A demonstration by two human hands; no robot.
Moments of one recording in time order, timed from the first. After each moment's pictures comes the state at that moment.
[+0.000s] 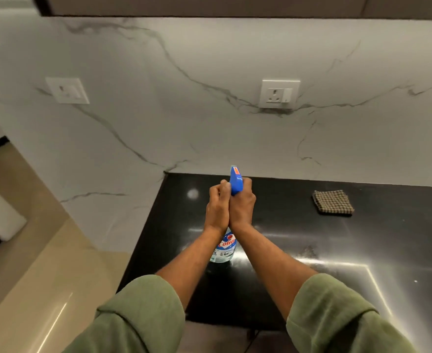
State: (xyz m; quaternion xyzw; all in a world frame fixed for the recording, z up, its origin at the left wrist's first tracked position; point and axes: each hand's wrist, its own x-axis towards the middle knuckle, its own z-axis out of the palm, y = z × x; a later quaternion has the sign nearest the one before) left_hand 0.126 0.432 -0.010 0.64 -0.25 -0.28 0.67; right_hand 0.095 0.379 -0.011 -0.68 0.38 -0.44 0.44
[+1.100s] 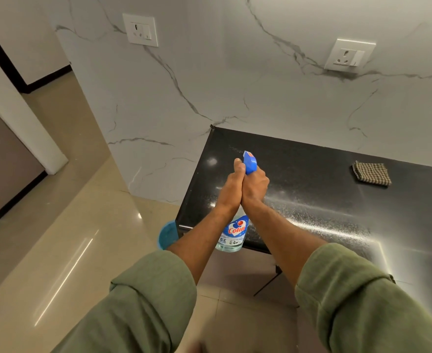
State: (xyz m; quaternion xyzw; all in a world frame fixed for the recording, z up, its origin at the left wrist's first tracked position) left_hand 0.140 0.604 -0.034 0.64 -0.19 -0.40 0.63; right_hand 0.120 0.545 -0.035 -0.69 0.47 -0.33 0.45
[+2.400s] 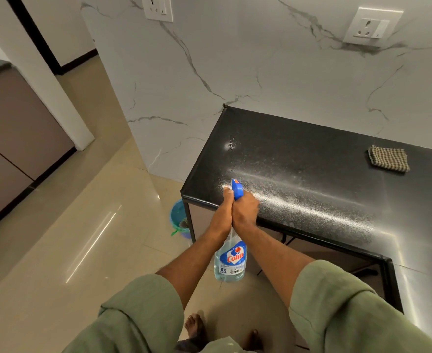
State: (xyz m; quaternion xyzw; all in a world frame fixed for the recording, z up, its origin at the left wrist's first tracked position) left_hand 0.052 0.668 -0.106 0.65 -0.09 -0.42 0.62; right_hand 0.040 0.606 -0.113 -0.72 0.46 -0.17 0.49
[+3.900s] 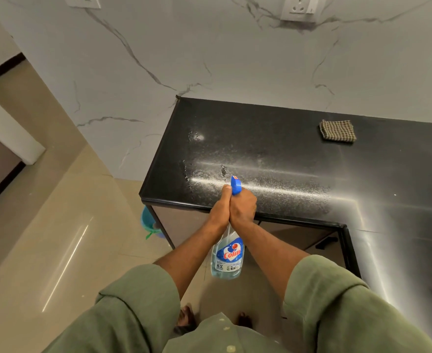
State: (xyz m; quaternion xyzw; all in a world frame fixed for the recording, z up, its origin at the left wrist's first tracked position) left_hand 0.000 0.606 -0.102 0.67 -0.12 -0.47 0.56; right_hand -0.027 0.544 -0.116 -0.67 0.55 -0.19 0.47
